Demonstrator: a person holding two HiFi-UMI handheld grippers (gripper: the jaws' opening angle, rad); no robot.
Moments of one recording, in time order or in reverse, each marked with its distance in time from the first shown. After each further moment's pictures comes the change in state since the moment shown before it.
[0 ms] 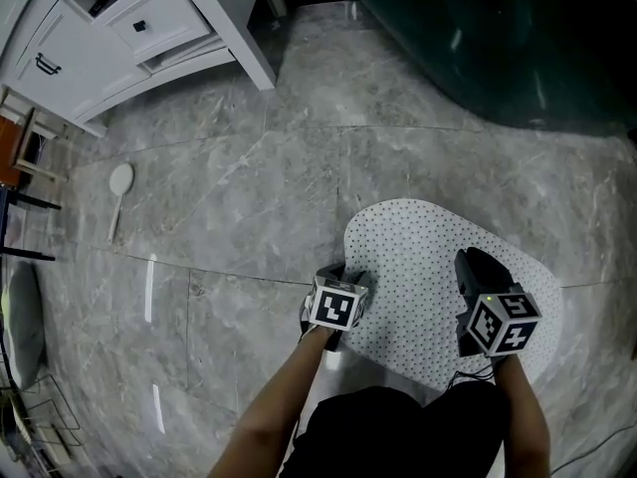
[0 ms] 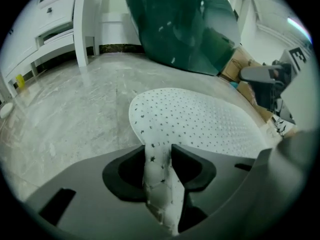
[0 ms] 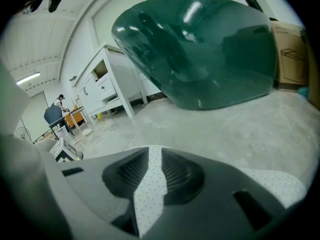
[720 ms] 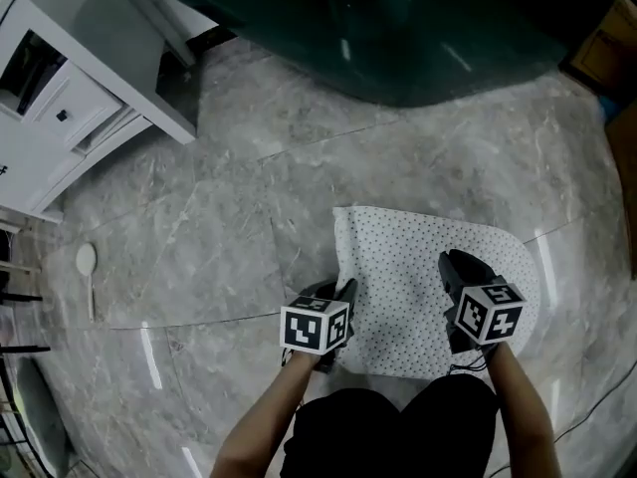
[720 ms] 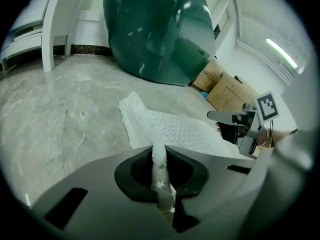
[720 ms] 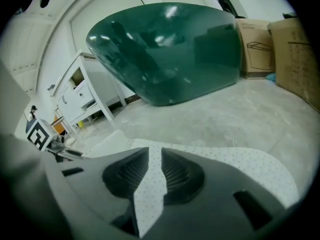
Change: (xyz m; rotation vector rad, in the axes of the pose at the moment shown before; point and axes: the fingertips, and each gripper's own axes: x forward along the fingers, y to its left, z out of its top) left arm -0.033 -0.116 0.061 0.033 -0.022 -0.307; right arm -0.059 -0.080 -0.037 0.179 0.006 -0.180
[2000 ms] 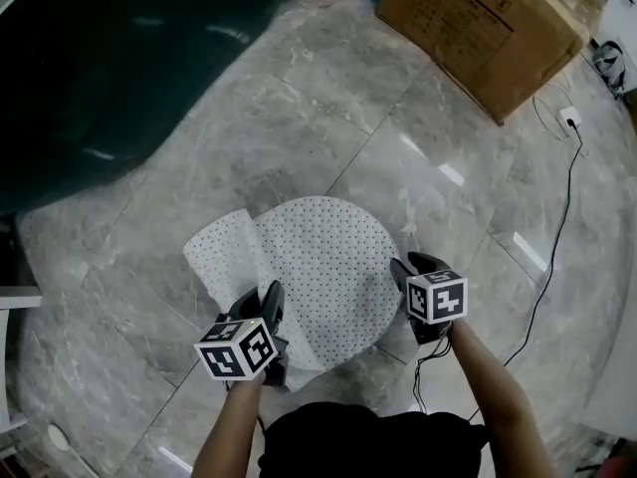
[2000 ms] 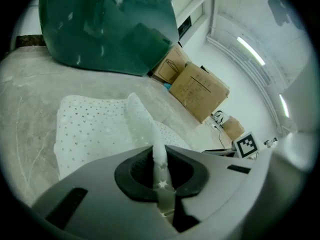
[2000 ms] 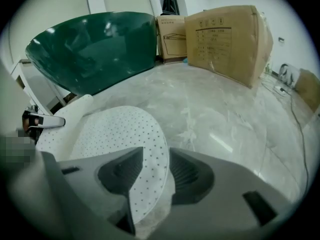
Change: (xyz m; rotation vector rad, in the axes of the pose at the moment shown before) left arm 0.105 -0.226 0.009 0.176 0.069 -0.337; right arm -0.206 -0.235 -0.165 0.353 0.136 -0.540
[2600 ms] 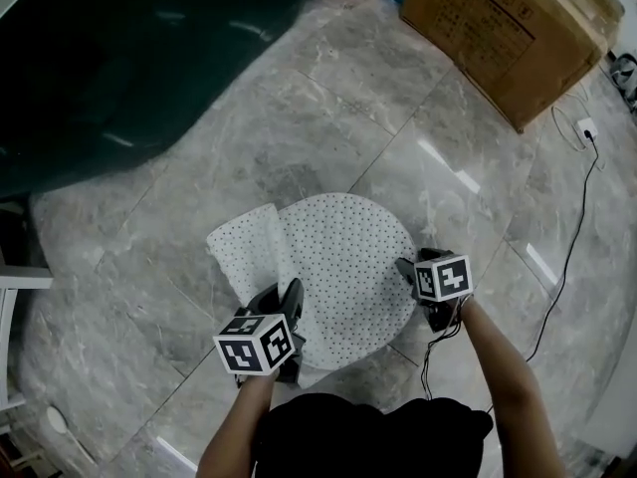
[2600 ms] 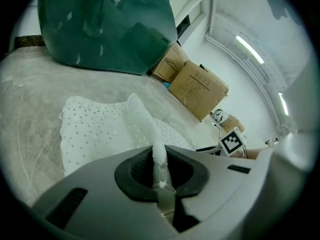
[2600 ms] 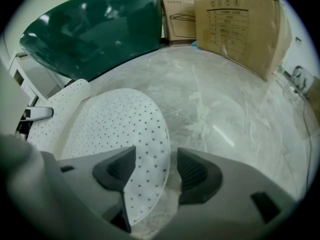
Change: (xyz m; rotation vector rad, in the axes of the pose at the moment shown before) left arm -0.003 -0.001 -0.011 0.014 0.013 -0.001; right arm 0.043 -0.006 -0.020 -0.055 0.172 0.039
